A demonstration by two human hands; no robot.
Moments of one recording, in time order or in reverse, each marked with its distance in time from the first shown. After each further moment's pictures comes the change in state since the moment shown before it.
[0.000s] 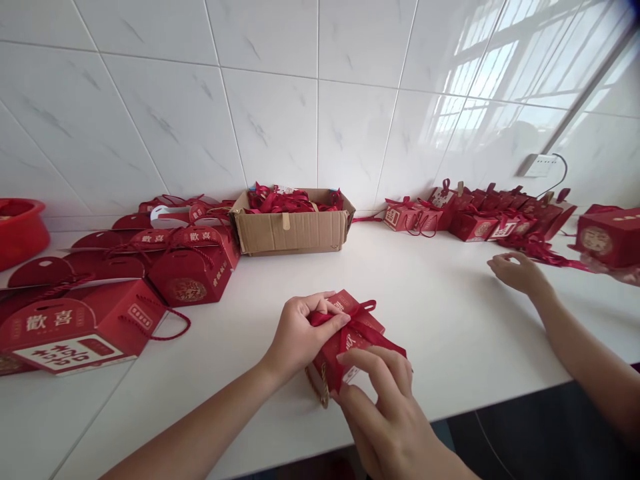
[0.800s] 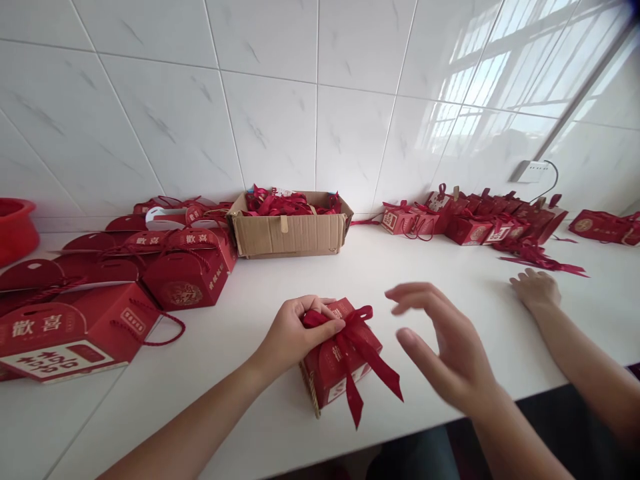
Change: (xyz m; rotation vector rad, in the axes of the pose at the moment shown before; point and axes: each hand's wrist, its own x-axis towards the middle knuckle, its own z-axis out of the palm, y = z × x) left_hand 0.003 0.005 -0.013 -0.097 -0.140 -0.146; right_hand 0.038 0.055 -0.047 0.303 -0.007 0.256
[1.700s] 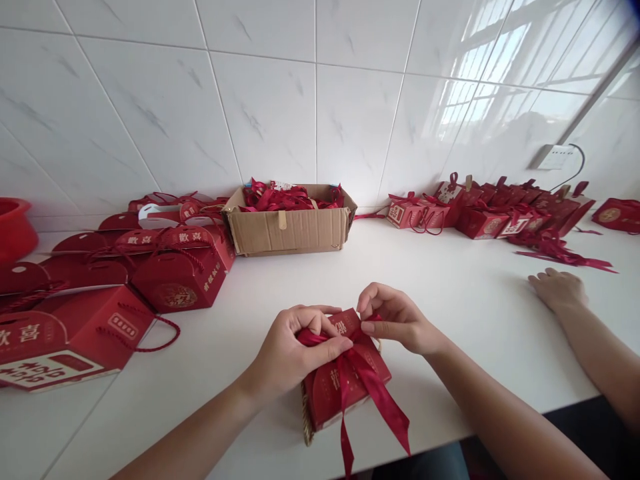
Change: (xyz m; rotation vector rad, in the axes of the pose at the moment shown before) left_hand -0.001 -0.002 0.001 0.108 -0.005 0.092; right_hand 0.029 0.071 0.047 1.148 -0.498 0.316
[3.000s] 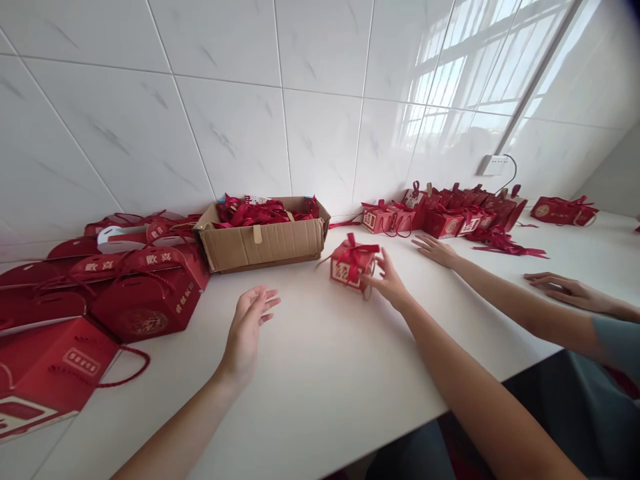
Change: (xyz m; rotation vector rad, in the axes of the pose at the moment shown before) left_hand 0.026 -0.038 -0.021 -0.332 0.458 -0.132; right_hand 0.007 0.030 -0.110 -0.811 0.884 0.228
